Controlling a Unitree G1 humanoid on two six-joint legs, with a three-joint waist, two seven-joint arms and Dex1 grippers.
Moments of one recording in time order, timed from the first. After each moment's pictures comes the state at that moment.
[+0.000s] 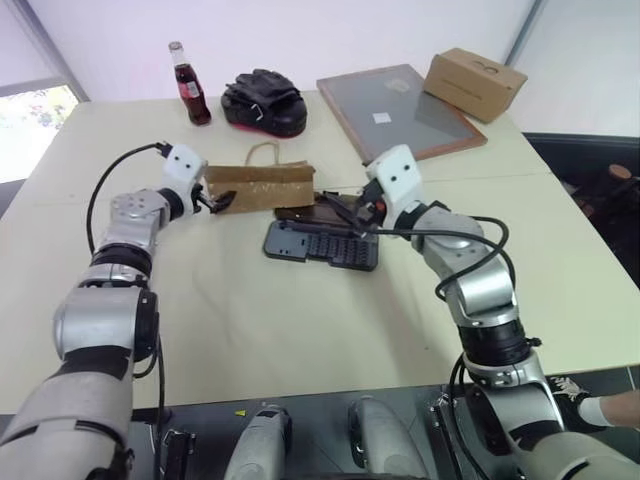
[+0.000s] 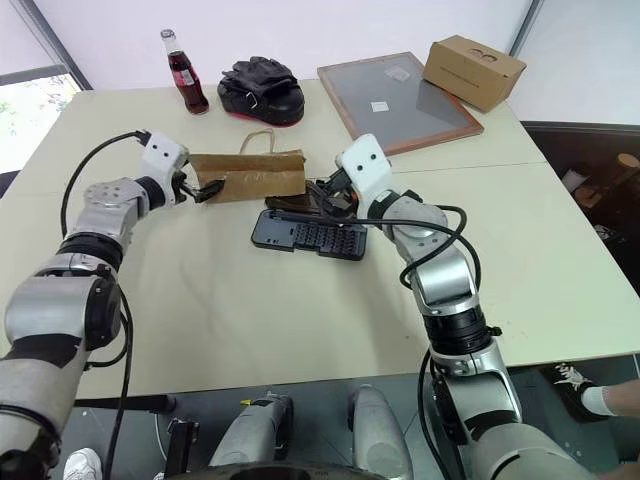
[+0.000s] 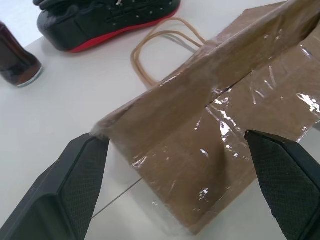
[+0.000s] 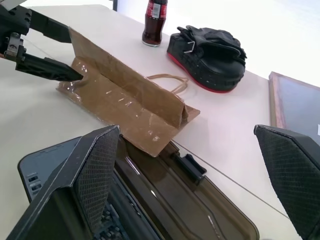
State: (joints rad) left arm -1.10 0.53 0.05 1.32 0.09 -0.21 -0.67; right arm -0.63 -0.28 0.11 -0.17 0.02 0.61 0.47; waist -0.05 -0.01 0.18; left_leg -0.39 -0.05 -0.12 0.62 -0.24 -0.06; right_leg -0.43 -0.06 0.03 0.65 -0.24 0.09
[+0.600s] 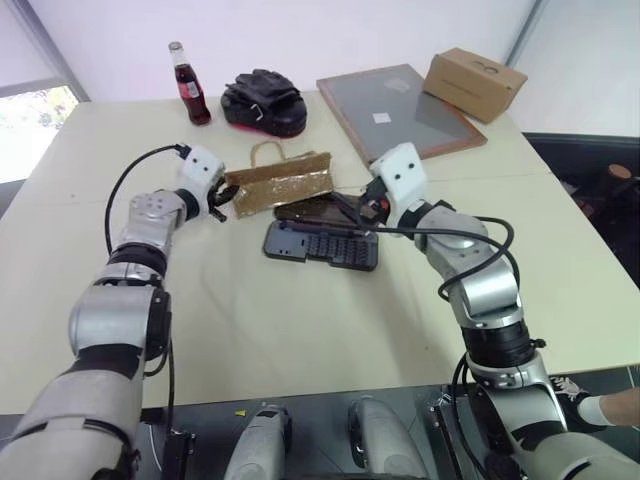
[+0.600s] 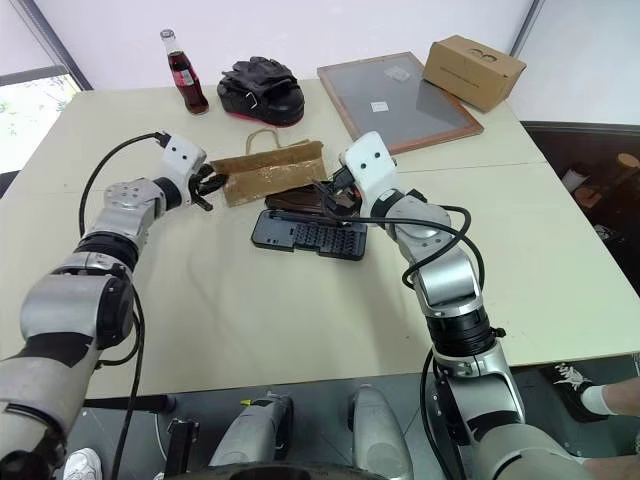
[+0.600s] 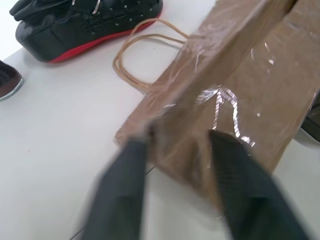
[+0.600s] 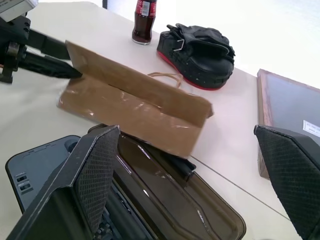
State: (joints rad) left arm -1.11 0.49 0.05 1.32 0.12 -0.23 -0.66; right arm -0.63 -0.29 0.11 -0.20 0.03 0.64 0.43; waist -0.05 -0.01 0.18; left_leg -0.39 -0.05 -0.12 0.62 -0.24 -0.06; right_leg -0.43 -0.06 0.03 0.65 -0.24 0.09
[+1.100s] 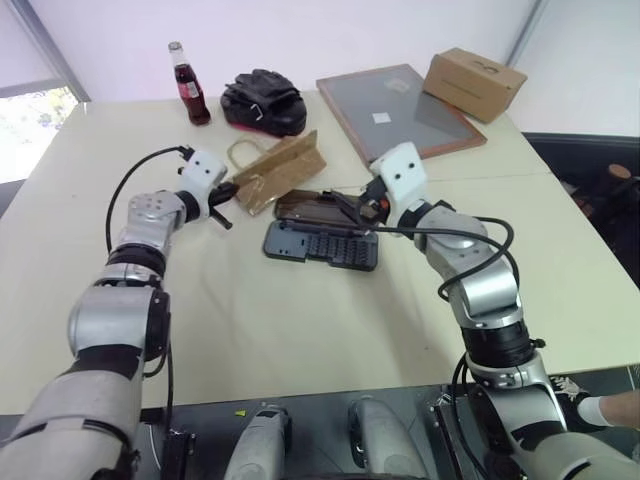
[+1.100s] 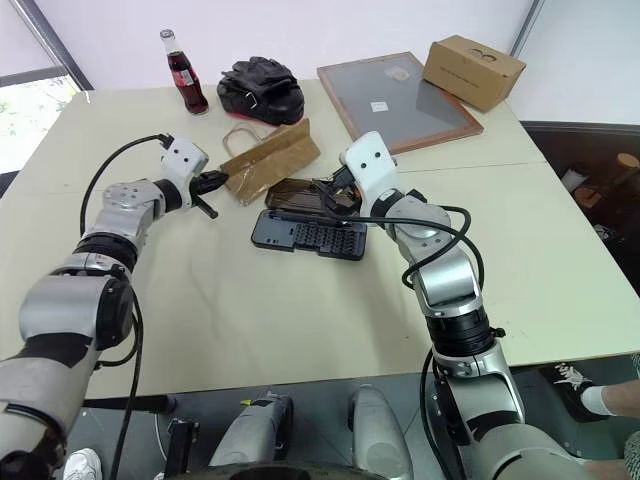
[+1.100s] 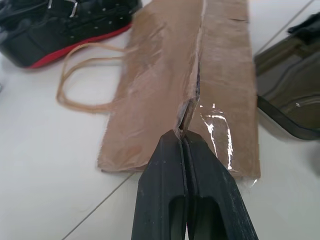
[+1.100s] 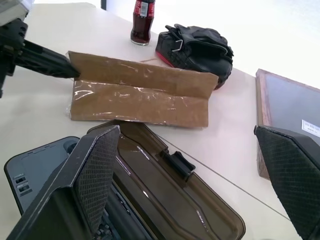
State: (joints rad) left arm -1.10 0.51 0.05 1.31 0.11 -0.25 -0.76; right arm -0.63 -0.28 0.11 -0.20 0.03 0.64 0.43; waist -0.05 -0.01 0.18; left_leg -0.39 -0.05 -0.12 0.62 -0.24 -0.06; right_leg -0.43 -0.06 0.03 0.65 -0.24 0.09
